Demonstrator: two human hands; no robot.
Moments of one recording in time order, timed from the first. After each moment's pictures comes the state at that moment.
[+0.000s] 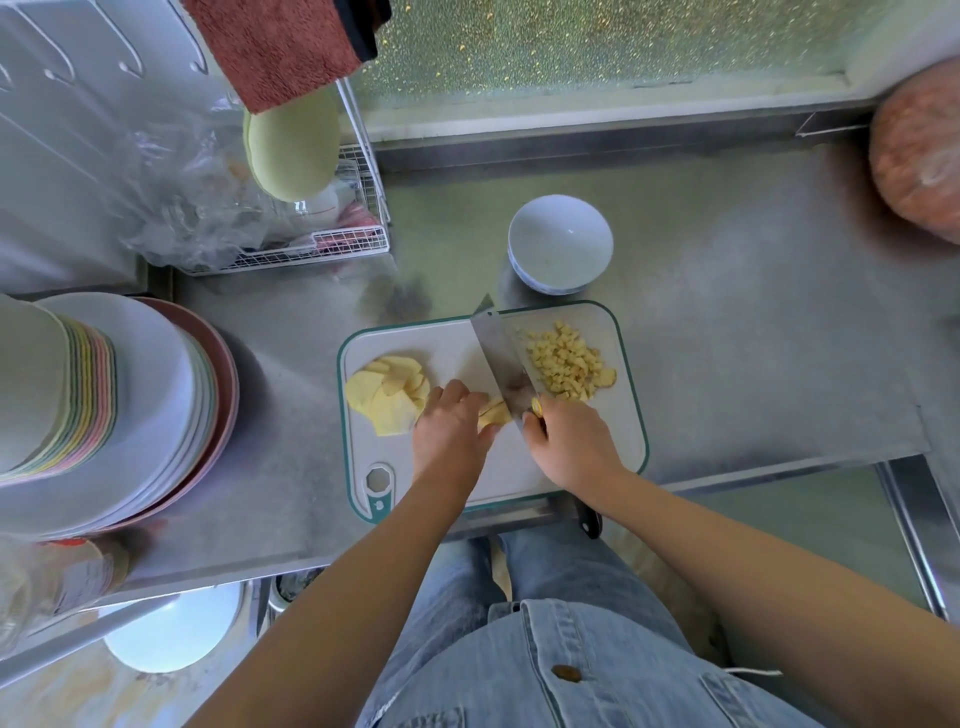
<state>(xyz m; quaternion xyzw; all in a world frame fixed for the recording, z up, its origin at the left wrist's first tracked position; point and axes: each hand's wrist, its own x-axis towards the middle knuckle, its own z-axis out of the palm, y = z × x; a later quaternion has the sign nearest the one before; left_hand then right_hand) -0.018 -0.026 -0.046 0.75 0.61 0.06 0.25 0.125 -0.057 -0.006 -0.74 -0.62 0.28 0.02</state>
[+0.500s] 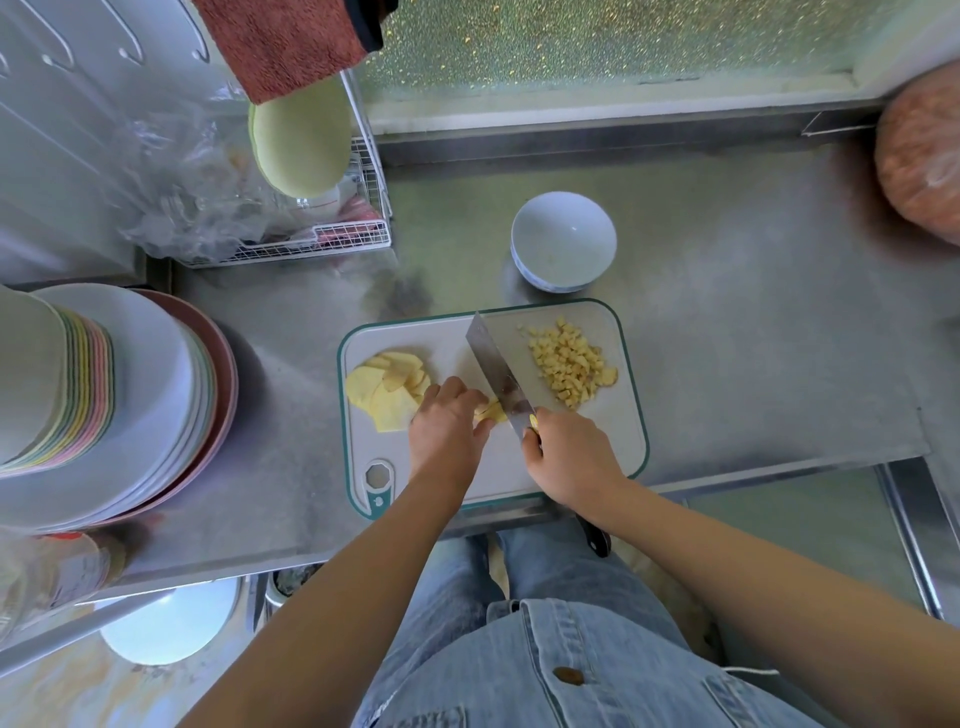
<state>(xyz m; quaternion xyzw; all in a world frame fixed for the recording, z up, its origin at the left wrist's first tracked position) -0.022 -0.024 -0.053 0.75 0.61 0.06 0.25 0.119 -0.068 -0.002 -0.73 -0.63 0.27 -0.02</state>
